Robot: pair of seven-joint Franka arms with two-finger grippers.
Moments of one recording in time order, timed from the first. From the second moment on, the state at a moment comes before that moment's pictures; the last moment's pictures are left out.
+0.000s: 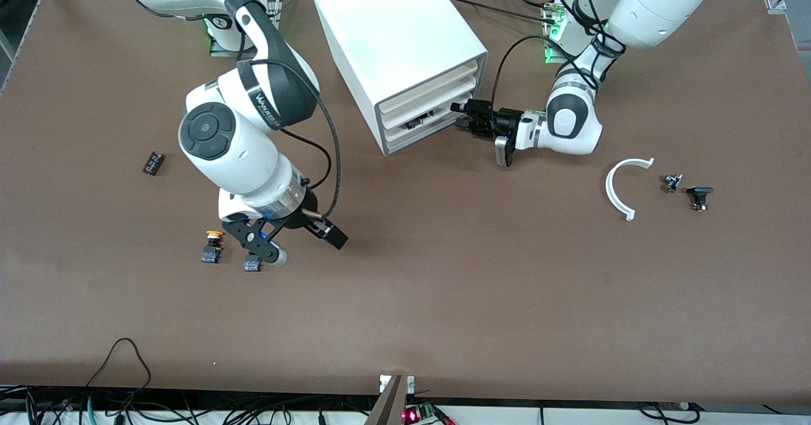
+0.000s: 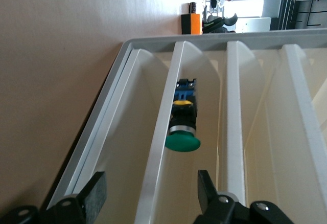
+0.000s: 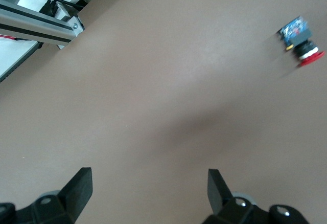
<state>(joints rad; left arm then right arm) 0.04 0.52 -0.42 -2.36 -1.44 2.00 1.20 0.44 0.66 0.05 -1.11 0.08 1.97 1.08</state>
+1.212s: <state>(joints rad) 0.03 0.55 -0.35 -2.29 -1.40 1.99 1.21 0.60 0.68 0.05 -1.06 0.08 1.98 1.44</state>
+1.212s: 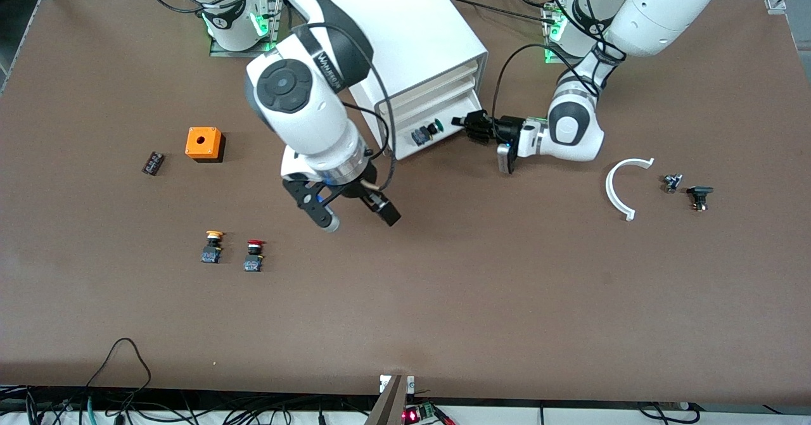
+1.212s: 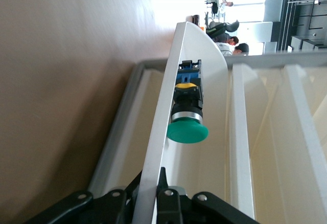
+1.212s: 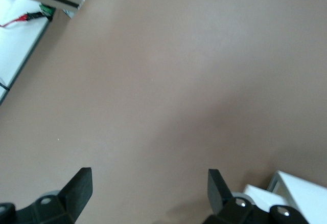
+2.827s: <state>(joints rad) 0.16 0.50 -0.23 -2.01 -0.96 1.88 0.85 0.84 0.94 0.04 -1.07 0.01 2.13 1.75</state>
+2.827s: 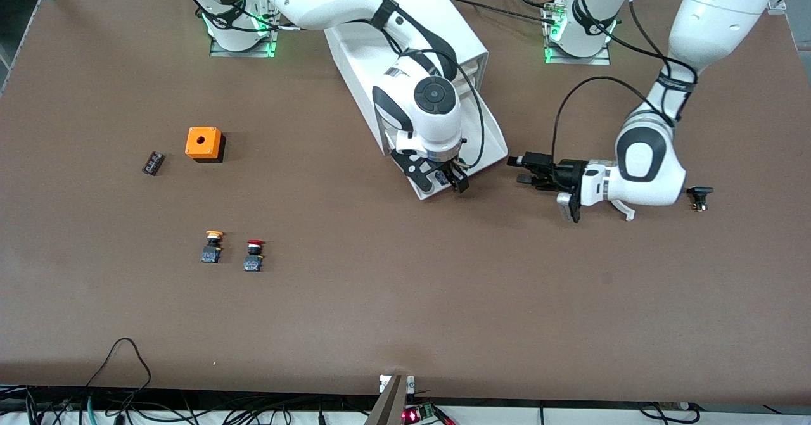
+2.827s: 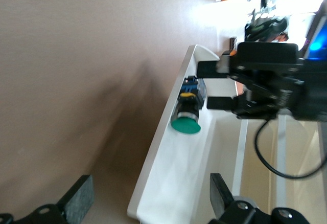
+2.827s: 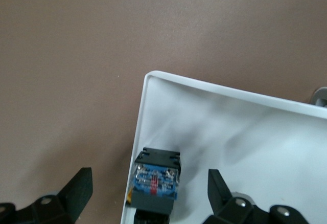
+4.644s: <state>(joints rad) 0.12 0.47 -0.26 -1.34 0.03 1.60 -0.36 0.59 0.79 0.03 -0.99 0.06 1.88 1.07</state>
